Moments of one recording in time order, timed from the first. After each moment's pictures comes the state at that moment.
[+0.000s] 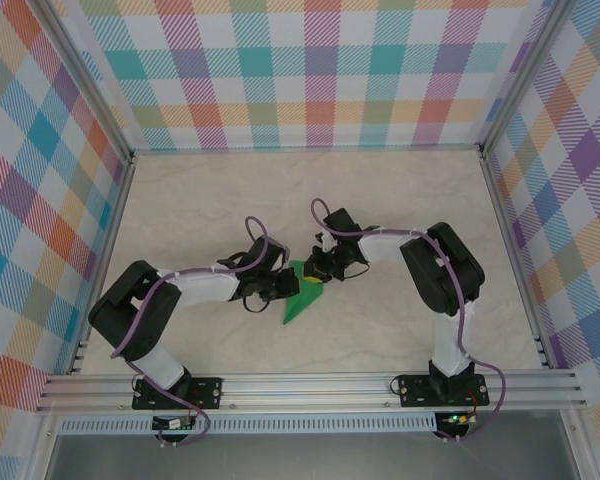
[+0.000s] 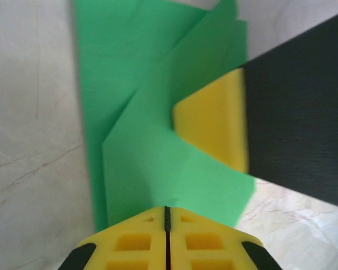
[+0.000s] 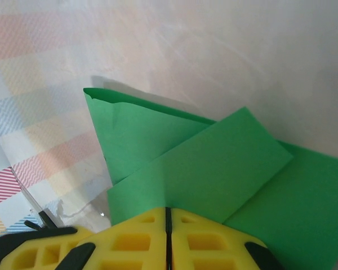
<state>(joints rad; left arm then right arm) -0.66 1.62 0.76 -0.09 0.30 -0.78 0.60 1.98 1.12 -0.27 -0.62 0.77</state>
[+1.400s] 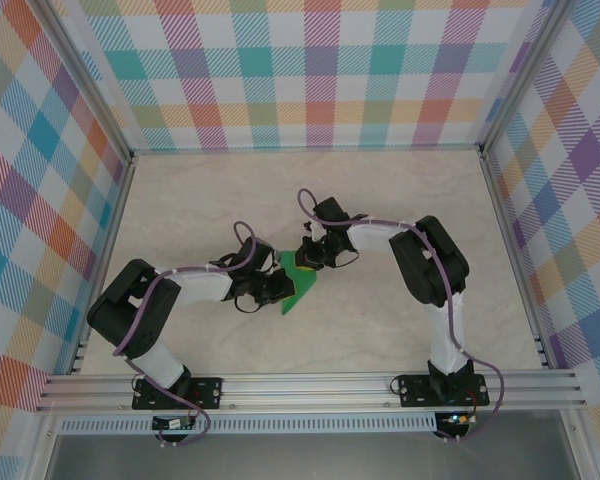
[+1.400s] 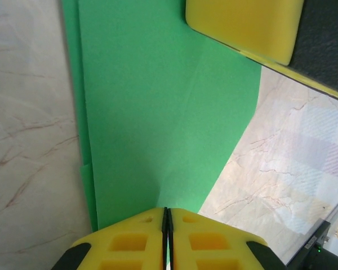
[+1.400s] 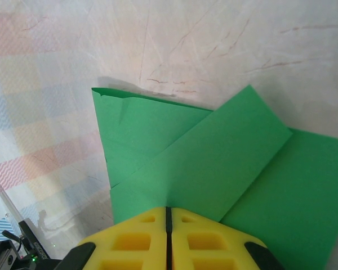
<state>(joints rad) -0.59 1.63 0.69 -0.04 0.45 -0.87 0.60 2.09 1.30 -0.34 -0.58 0.65</state>
